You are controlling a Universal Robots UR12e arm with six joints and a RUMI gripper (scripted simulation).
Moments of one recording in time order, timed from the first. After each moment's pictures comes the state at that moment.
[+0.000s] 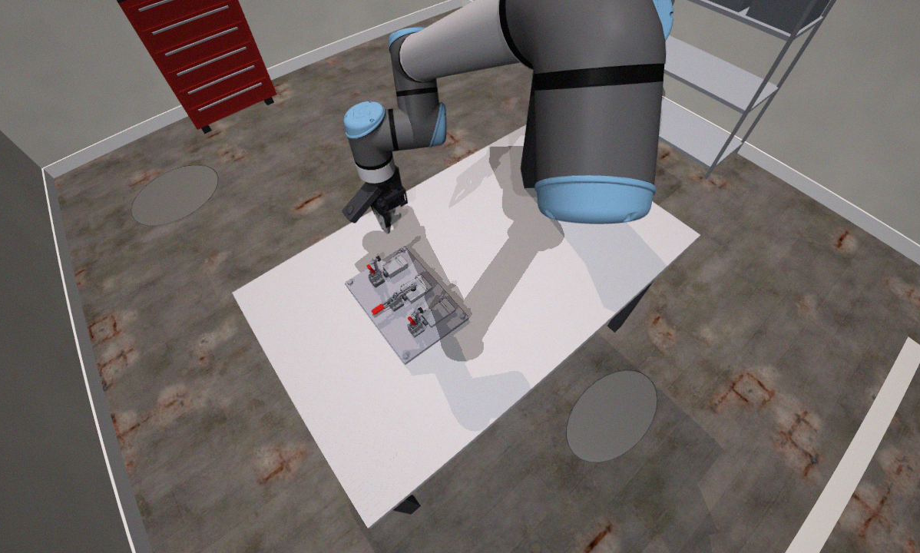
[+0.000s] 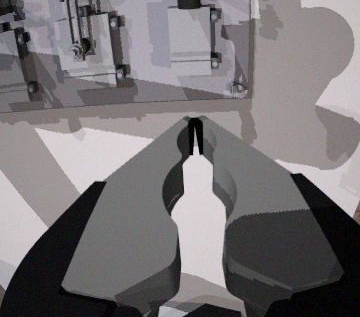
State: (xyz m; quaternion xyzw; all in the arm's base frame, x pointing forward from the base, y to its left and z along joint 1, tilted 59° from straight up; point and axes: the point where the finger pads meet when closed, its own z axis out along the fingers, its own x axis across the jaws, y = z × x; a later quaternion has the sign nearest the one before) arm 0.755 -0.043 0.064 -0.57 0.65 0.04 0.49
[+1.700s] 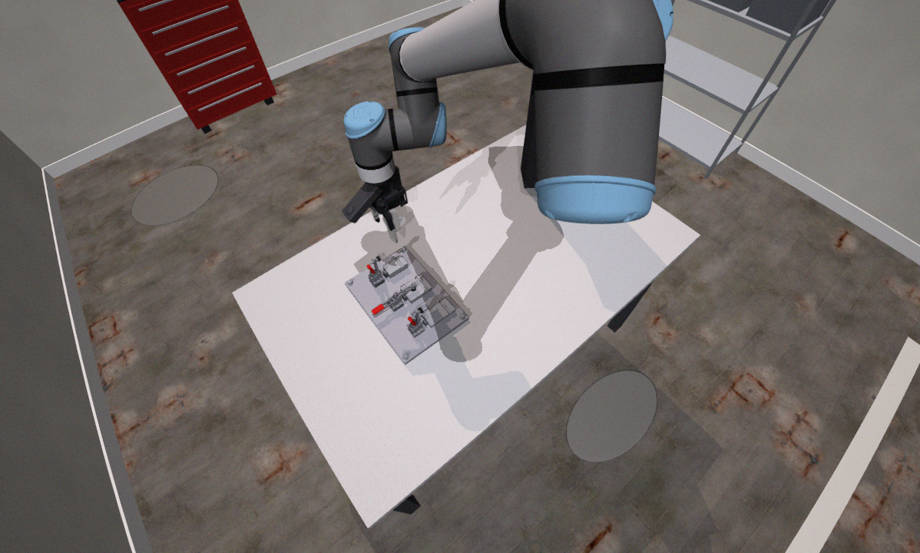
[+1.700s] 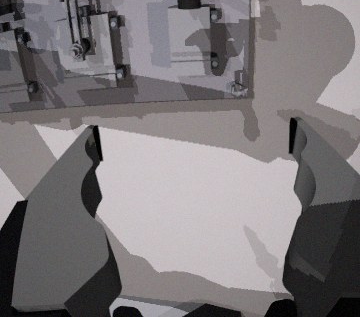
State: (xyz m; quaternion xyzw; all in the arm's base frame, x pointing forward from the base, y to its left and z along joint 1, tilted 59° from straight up) arm 0.755 -0.043 0.064 -0.57 0.65 0.04 0.49
